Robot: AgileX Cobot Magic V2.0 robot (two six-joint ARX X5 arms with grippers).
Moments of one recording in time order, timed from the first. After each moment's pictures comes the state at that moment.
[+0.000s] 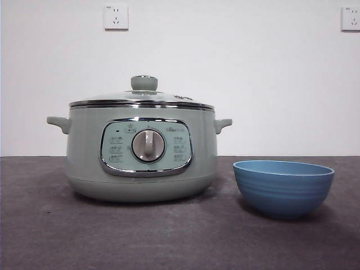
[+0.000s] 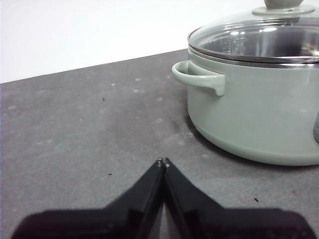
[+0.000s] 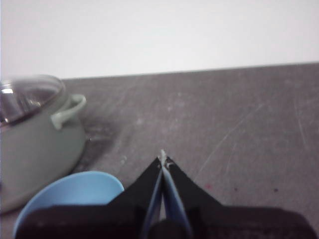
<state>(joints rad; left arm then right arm) 0.06 0.00 0.02 -0.17 0.24 0.14 0.11 0.10 0.15 -0.16 -0.07 0.08</state>
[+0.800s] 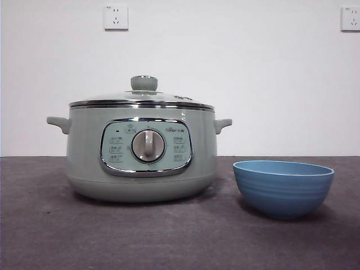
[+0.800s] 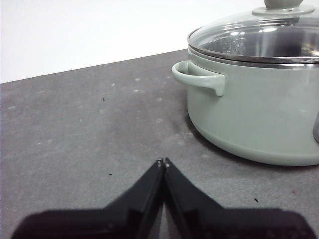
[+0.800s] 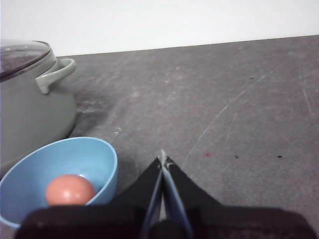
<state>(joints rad) 0.06 0.00 0.02 -0.17 0.24 0.14 0.11 0.00 0.02 -0.17 -0.07 0.08</state>
